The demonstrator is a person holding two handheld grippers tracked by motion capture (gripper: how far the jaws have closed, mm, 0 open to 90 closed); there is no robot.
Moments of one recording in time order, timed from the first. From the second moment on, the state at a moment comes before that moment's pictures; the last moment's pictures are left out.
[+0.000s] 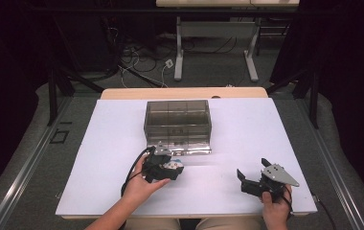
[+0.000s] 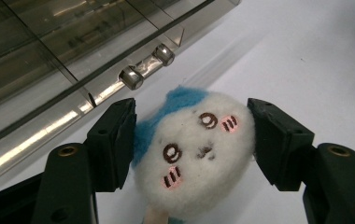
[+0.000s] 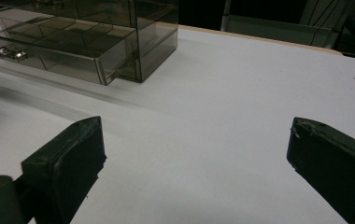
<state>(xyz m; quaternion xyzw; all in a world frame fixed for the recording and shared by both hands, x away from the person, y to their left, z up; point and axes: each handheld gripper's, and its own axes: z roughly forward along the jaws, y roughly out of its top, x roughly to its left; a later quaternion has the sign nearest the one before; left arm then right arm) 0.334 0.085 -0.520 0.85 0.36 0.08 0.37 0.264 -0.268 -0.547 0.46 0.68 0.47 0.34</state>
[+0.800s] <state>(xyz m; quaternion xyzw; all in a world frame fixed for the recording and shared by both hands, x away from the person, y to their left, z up) 0.359 0.079 -0.472 0.84 0.35 0.12 0.39 0.263 -0.268 -0.546 0.46 0.68 0.46 0.34</state>
